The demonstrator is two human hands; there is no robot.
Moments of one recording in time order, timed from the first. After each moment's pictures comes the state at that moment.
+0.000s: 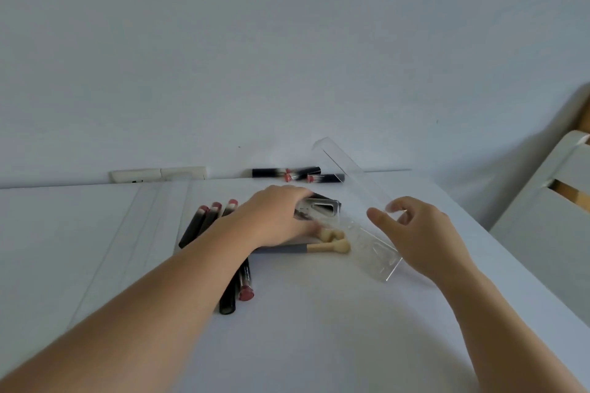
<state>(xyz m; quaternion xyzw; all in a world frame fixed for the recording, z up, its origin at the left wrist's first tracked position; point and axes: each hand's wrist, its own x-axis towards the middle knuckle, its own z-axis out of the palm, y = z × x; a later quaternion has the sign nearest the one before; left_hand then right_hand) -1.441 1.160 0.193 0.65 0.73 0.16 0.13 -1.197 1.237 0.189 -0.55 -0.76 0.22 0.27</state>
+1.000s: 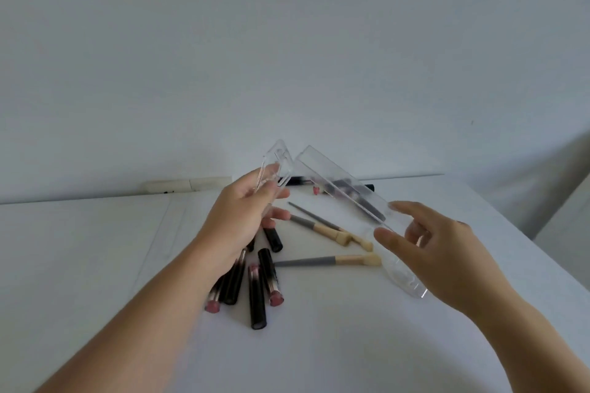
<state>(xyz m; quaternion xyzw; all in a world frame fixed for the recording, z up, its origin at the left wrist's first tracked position) -1.467 1.097 0.222 0.38 0.64 0.60 0.30 -1.208 1.203 0.206 -0.44 -0.83 0.20 0.27</state>
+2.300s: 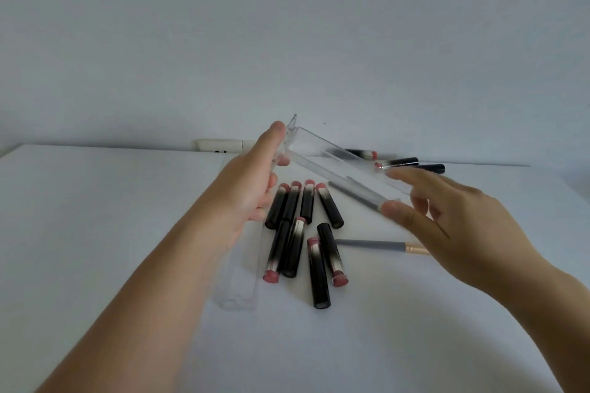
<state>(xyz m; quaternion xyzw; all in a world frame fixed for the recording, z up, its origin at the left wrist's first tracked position) -1.504 1.047 0.235 0.27 0.69 0.59 0.33 -1.280 1.187 0.218 -0.27 -0.93 0.11 0.23</state>
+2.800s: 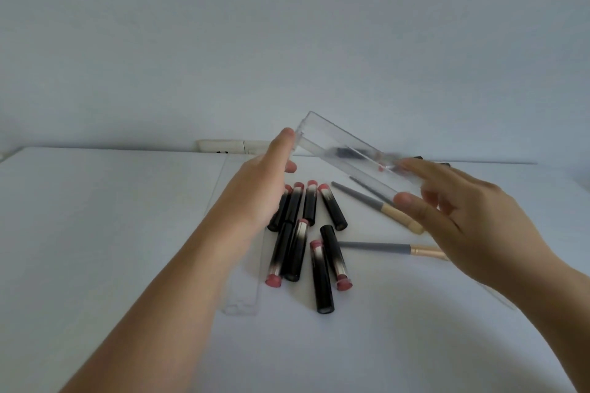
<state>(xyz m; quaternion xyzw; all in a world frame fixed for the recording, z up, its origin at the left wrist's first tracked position) -1.496 1.054 0.231 0.29 0.76 0.51 0.27 -1.278 1.189 0.222 -0.29 -0.91 0.14 0.25</state>
